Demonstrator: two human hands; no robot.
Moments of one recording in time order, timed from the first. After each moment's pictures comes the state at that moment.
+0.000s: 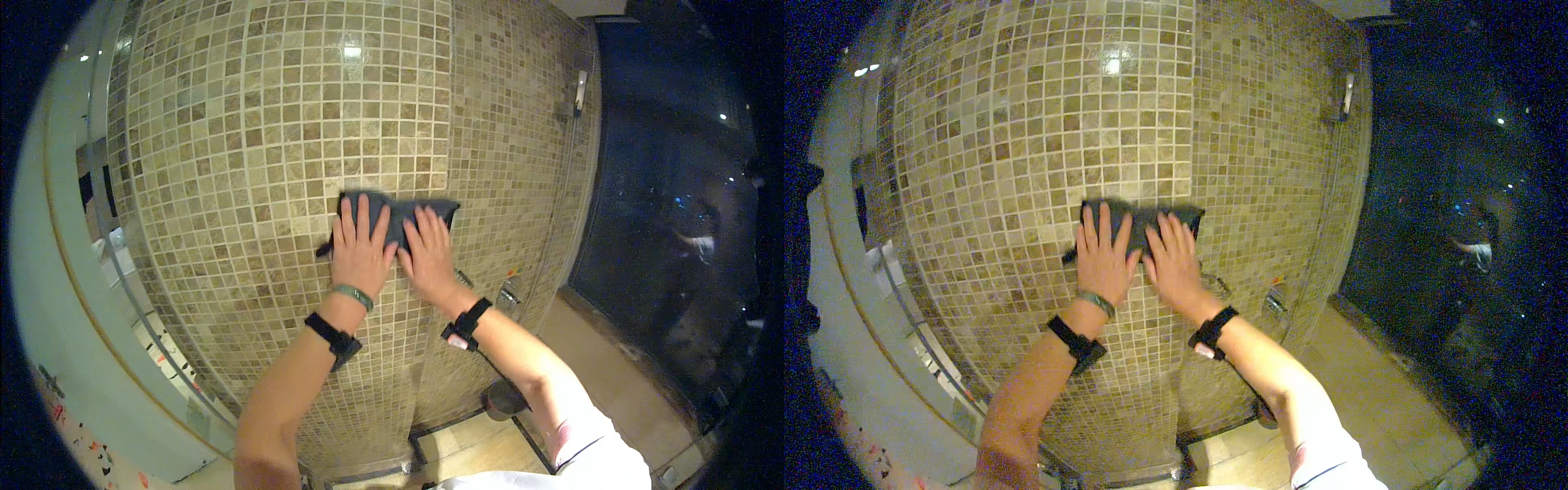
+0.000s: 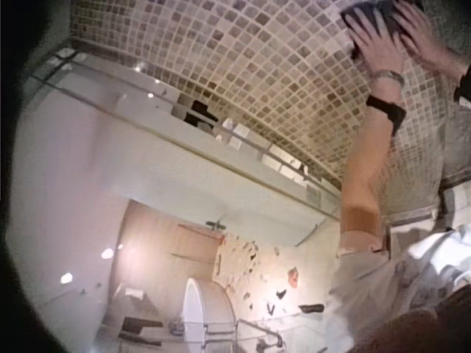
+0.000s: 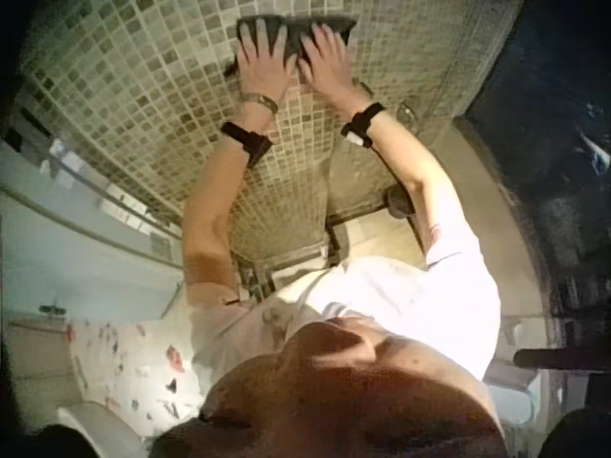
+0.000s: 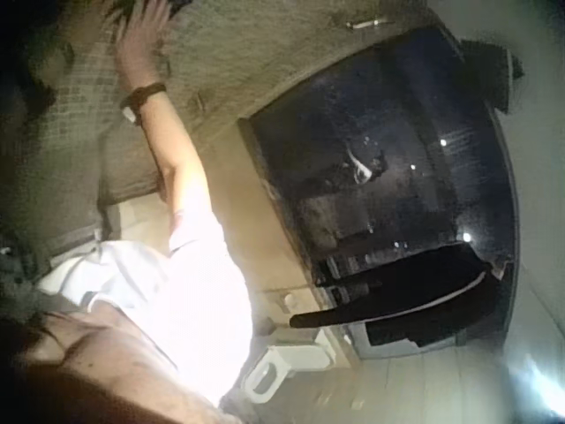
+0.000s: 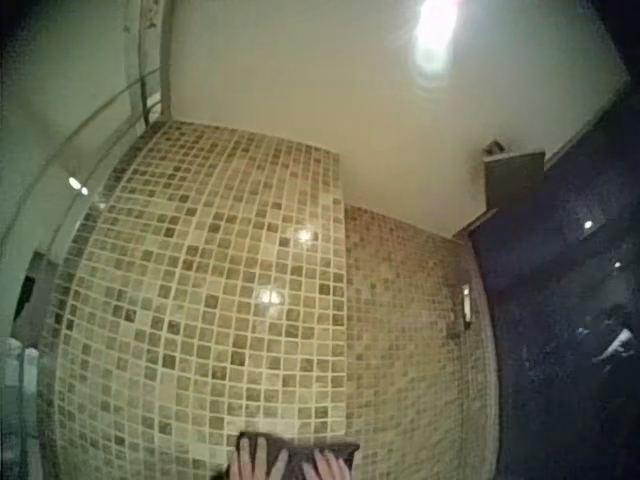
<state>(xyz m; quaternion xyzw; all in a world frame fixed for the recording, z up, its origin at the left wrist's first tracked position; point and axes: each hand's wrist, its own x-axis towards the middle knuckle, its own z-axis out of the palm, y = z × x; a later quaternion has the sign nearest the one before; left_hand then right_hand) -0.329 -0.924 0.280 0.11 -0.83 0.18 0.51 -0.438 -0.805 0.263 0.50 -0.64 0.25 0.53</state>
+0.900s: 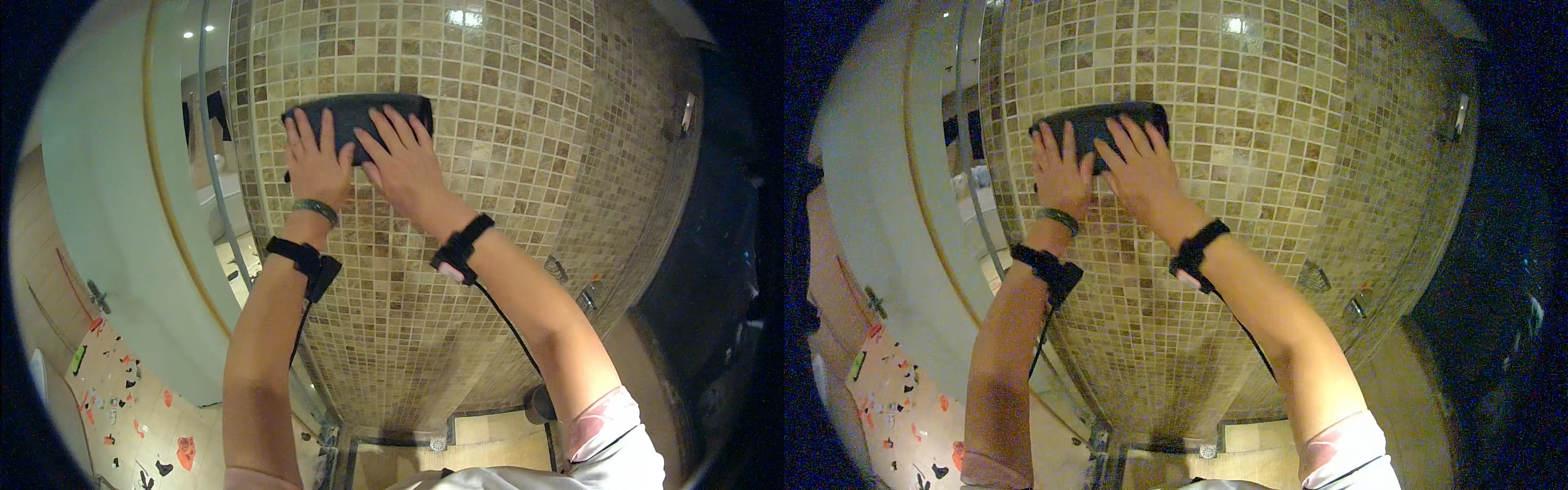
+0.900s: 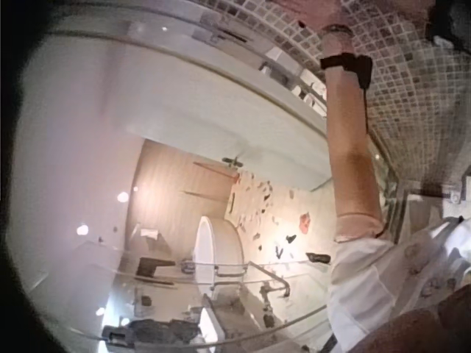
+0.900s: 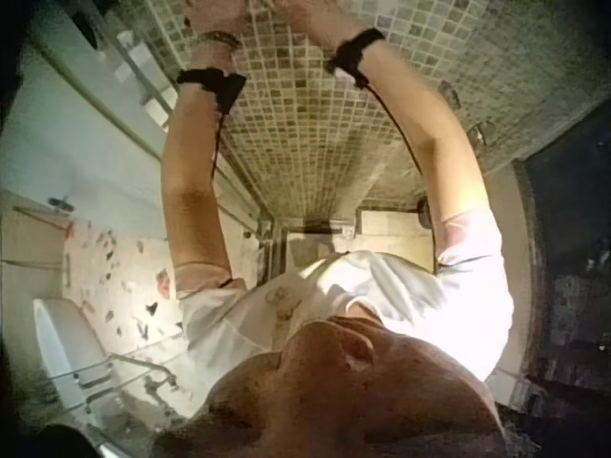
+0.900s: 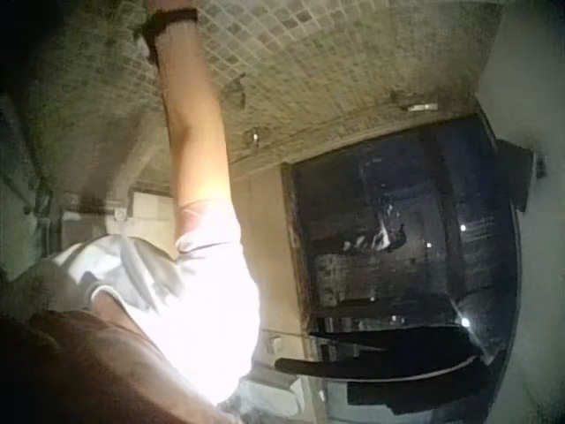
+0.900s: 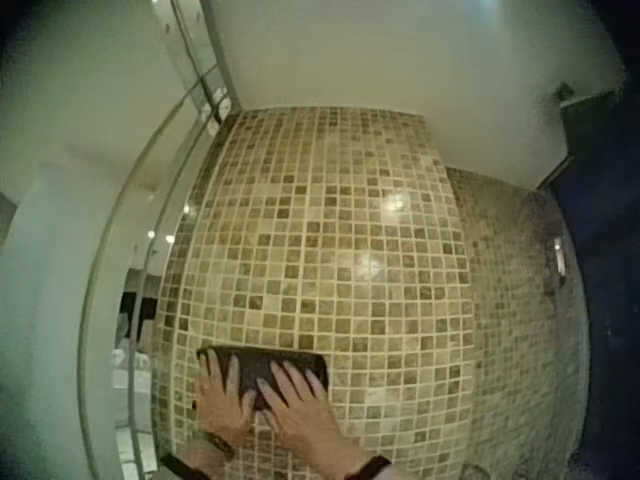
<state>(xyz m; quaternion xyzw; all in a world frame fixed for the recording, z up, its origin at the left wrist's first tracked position) -0.160 -1.111 0.336 0.29 -0.69 0.23 0.63 -0.275 -0.977 0.361 0.65 -0.47 0.25 0.54</state>
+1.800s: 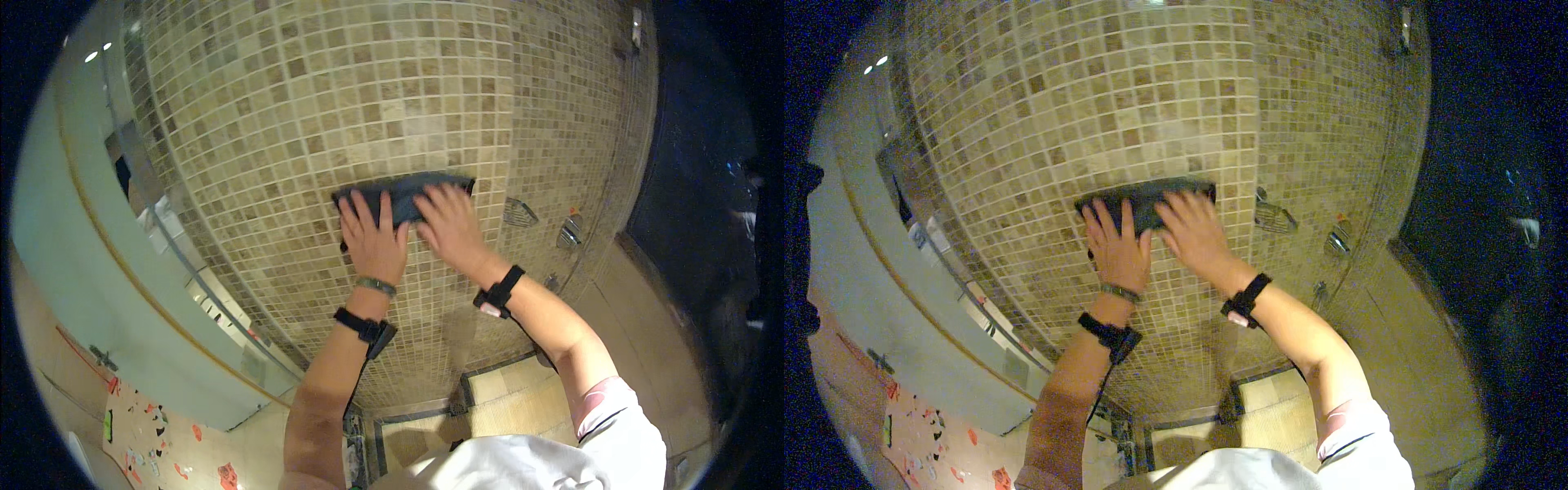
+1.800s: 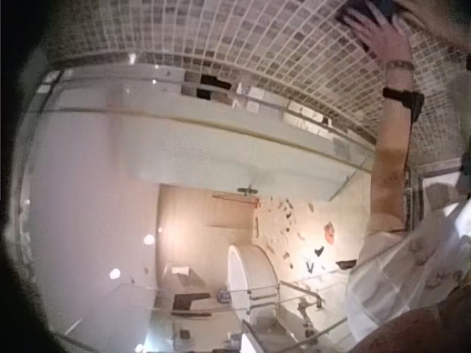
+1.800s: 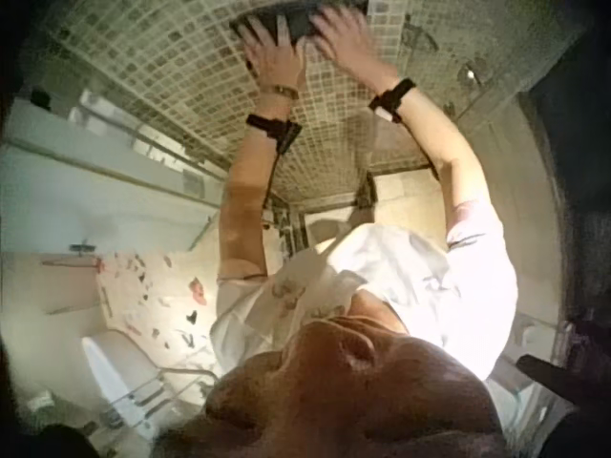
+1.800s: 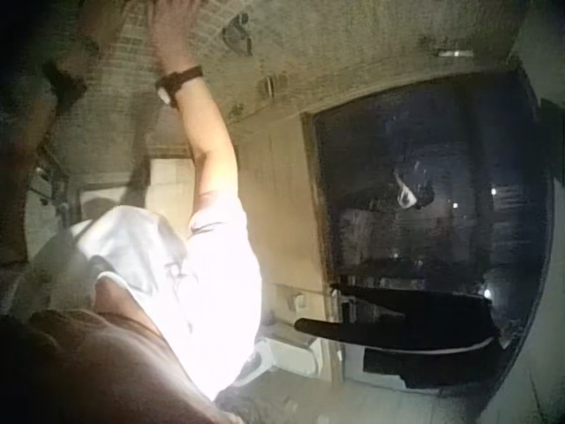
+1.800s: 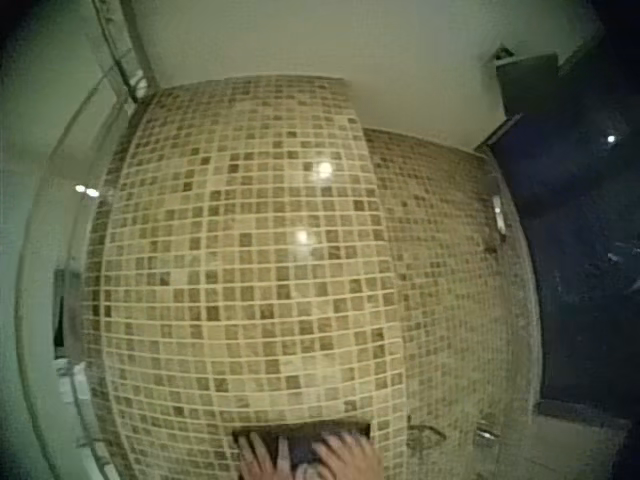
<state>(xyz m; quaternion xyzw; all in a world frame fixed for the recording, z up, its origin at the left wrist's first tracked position) -0.265 -0.960 0.195 0.22 -0.82 0.09 0.52 -0.381 -0.841 0.214 0.57 -0.64 0.23 0.45</state>
